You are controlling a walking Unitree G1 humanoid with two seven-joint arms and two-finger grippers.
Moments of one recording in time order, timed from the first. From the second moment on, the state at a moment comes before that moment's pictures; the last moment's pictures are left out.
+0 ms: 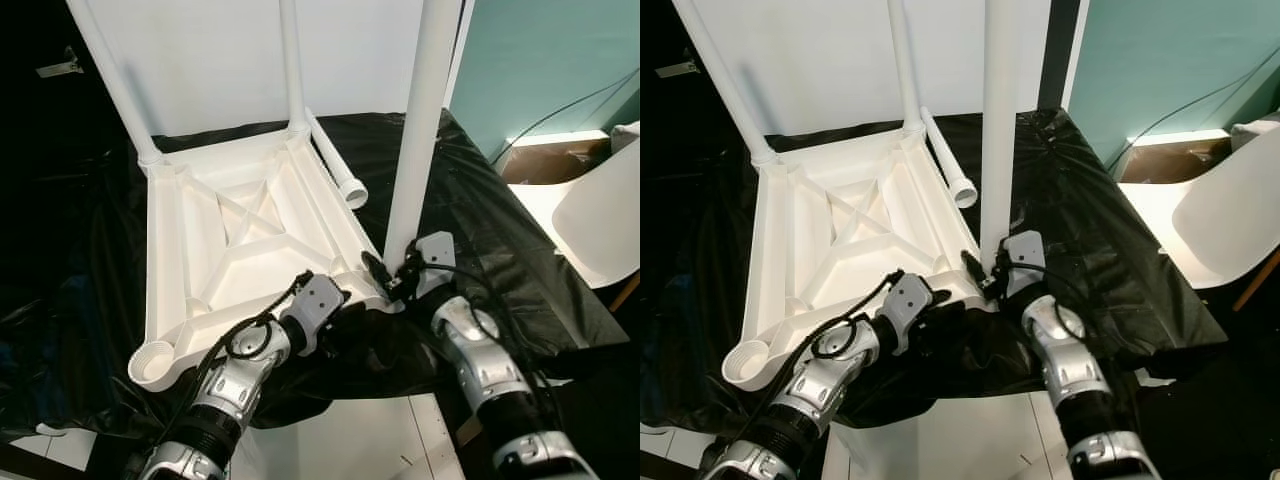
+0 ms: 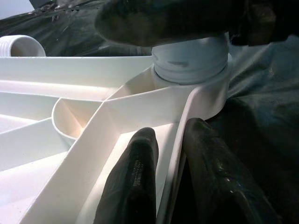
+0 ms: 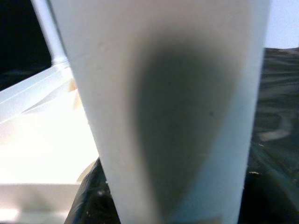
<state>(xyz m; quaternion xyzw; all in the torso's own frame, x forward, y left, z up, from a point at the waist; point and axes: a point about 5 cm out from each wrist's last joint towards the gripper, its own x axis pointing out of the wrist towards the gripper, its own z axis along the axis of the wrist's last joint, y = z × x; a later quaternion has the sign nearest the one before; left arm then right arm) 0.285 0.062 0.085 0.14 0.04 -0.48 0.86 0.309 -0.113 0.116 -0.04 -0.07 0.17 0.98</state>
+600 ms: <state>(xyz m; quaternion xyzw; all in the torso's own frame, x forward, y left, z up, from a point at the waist) 0.283 0.059 0.084 0.14 0.04 -0.48 0.86 0.309 -0.120 0.114 -0.10 -0.05 0.29 0.95</state>
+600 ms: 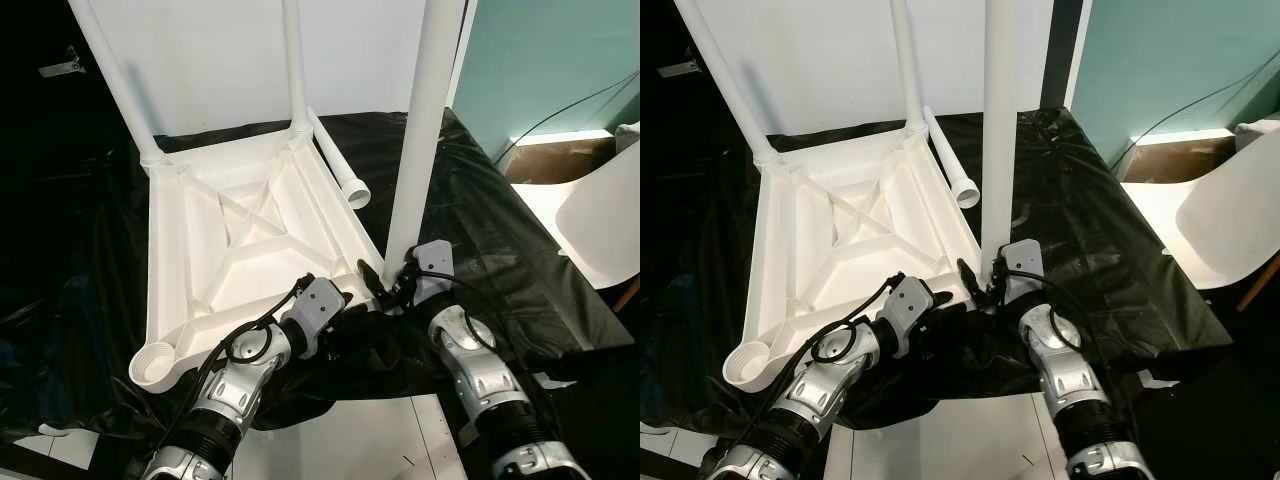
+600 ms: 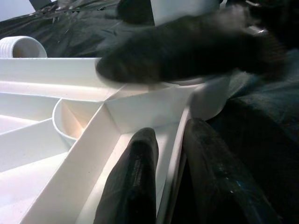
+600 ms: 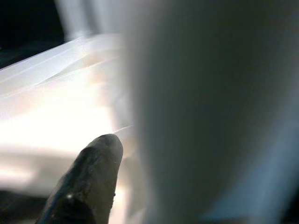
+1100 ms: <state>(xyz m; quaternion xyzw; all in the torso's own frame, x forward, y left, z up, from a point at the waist) 0.283 0.058 0.084 0.14 0.04 -0.49 0.86 0.318 -0.158 0.126 -0.20 0.01 0.45 0.87</state>
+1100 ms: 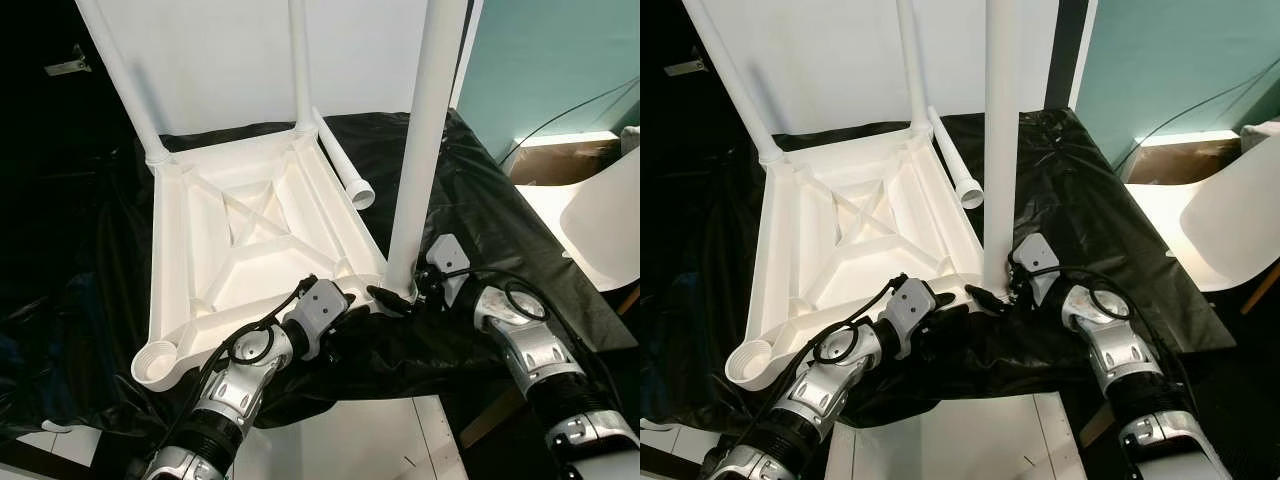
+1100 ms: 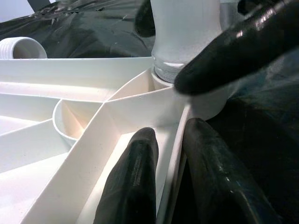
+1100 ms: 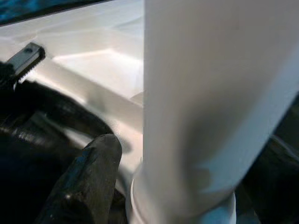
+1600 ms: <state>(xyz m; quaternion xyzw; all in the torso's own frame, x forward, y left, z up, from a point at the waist) 0.283 0.058 0.084 0.14 0.04 -0.49 0.86 0.321 -0.164 0.128 -0.18 0.02 0.47 0.86</state>
